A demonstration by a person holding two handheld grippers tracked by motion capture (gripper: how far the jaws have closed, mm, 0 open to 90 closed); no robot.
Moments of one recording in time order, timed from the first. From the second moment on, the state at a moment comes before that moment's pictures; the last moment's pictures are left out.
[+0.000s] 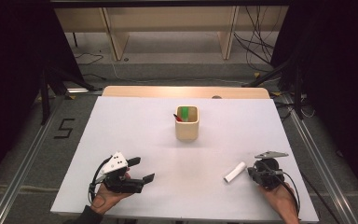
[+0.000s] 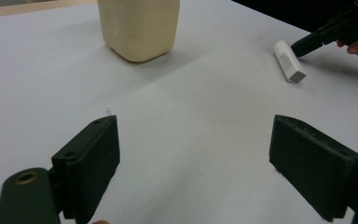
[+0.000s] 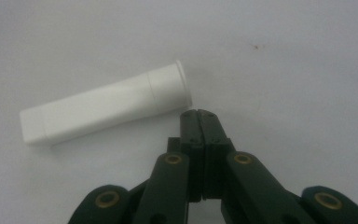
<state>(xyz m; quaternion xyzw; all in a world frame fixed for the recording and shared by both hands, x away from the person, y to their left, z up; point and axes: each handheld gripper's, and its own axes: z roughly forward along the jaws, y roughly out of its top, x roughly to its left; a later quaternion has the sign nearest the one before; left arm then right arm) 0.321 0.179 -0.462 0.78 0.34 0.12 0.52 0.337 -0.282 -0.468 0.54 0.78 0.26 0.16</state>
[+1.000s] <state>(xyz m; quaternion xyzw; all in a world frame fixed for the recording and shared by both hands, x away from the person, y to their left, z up) 0.333 0.091 -0.460 0.83 0.32 0.07 0.45 0.331 -0.288 -0.457 0.53 0.78 0.29 0.17</state>
